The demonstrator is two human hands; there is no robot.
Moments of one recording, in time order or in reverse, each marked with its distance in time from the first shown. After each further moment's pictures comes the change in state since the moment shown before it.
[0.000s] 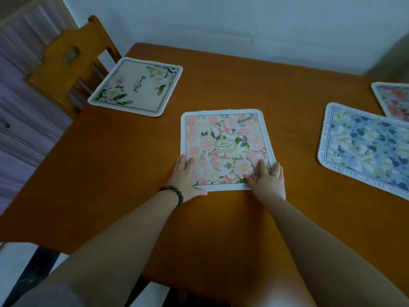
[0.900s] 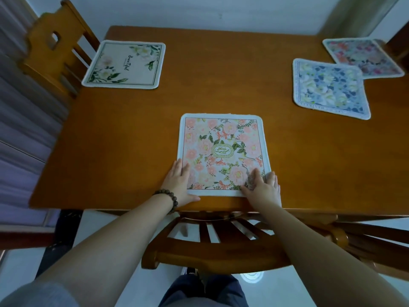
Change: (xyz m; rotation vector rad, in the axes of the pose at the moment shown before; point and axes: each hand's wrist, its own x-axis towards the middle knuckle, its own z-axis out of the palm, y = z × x) left_hand -0.148 -0.101 0.026 0.292 -0.139 0.232; right_hand -0.230 -0.008 0.083 0.049 0.005 0.208
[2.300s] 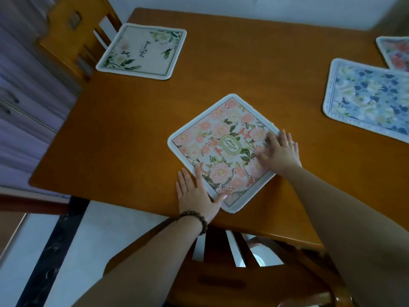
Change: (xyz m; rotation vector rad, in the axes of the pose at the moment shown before) left_hand 0.019 0.097 0.043 -0.155 0.249 -0.432; right_hand 0.169 -0.002 -0.065 -0.210 0.021 -0.337
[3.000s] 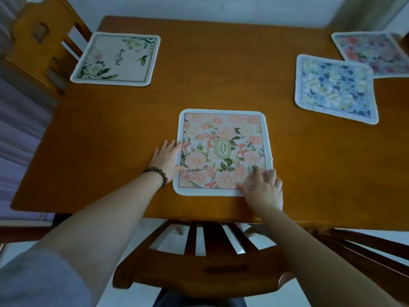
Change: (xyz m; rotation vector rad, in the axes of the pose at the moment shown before) left_hand 0.110 -0.049 -0.066 0.080 -0.110 0.377; right_hand -0.136 -0.041 0.038 0.160 0.038 0.329
